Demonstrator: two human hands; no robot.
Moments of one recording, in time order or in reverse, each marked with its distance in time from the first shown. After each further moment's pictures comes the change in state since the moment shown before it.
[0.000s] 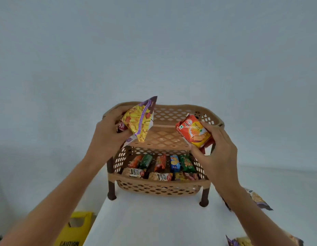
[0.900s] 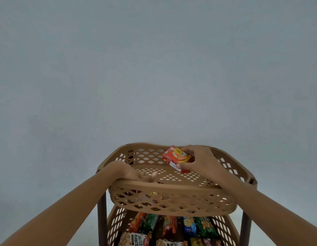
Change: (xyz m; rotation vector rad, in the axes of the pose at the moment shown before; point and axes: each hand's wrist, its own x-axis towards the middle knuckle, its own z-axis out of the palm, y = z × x) left_hand 0.148 -0.088 0.046 0.700 -1.168 -0.634; right_hand 0.161 0.048 0.103 -0.102 -0.530 0.071
